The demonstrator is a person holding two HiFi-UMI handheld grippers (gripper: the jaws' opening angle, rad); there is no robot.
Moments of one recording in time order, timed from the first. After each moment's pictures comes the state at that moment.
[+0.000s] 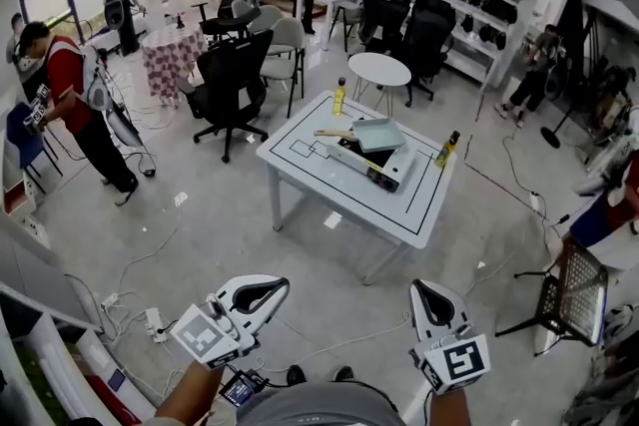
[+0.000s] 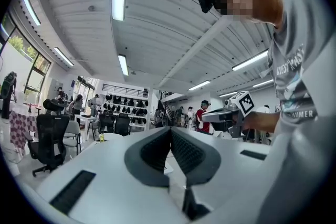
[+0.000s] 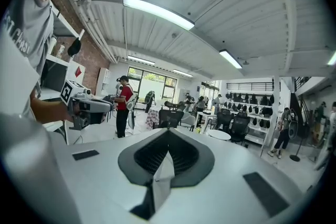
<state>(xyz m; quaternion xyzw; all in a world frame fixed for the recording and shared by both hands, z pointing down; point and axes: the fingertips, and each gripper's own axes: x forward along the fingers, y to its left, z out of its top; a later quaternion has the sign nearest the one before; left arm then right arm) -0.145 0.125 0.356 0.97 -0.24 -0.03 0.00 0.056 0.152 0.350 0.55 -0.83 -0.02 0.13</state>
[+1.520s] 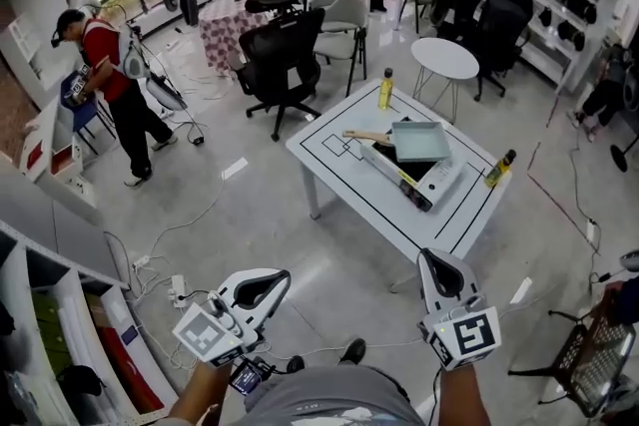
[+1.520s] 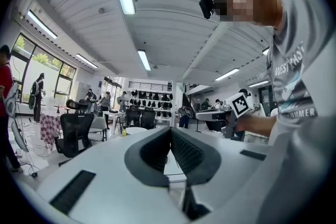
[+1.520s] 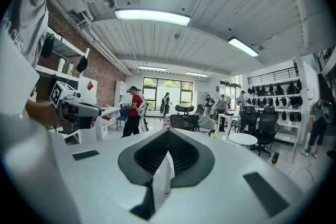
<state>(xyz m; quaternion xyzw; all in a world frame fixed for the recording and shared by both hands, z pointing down) -0.061 0.019 0.363 0.92 -0.38 0.01 0.03 0.141 -0.039 0.365 0.44 -0.90 -0.01 0.08</state>
